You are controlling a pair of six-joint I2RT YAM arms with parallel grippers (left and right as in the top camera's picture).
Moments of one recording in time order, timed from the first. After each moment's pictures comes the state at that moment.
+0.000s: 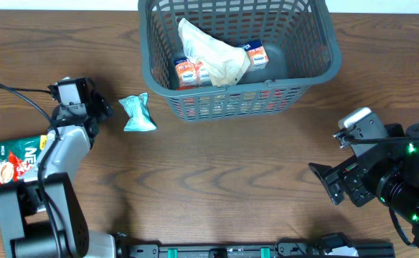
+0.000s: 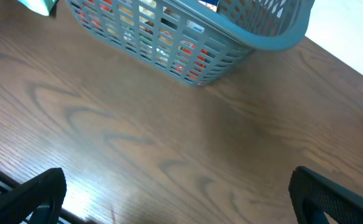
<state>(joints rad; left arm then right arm) 0.16 1.64 0.86 -0.18 -0.27 -0.36 0.21 0.98 1.67 -1.52 -0.06 -0.36</state>
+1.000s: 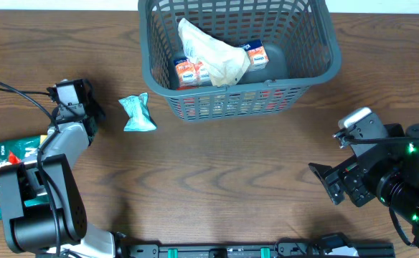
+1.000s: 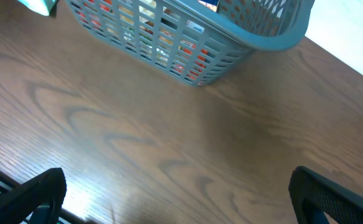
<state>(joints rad) 0.20 1.73 0.86 -0.09 -0.27 -0.35 0.21 0.98 1.67 -1.52 -0.06 -0.36</state>
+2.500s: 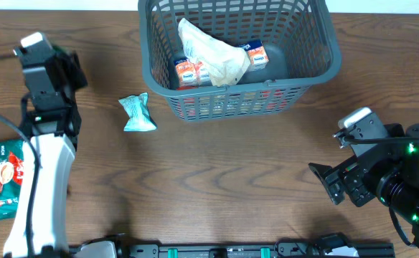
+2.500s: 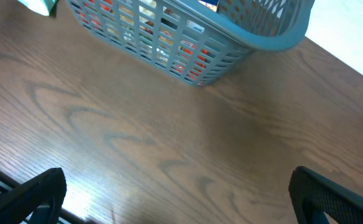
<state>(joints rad) 0.15 1.36 1.09 -0.21 -0.23 -0.23 0.21 0.98 1.67 -1.52 -0.06 -0.36</state>
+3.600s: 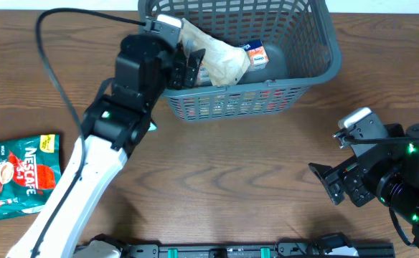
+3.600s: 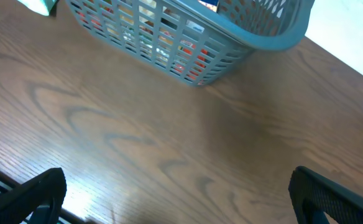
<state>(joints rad) -0.40 1.34 1.28 -0.31 -0.10 0.01 0.21 0.98 1.67 -1.52 -0.06 -0.36</state>
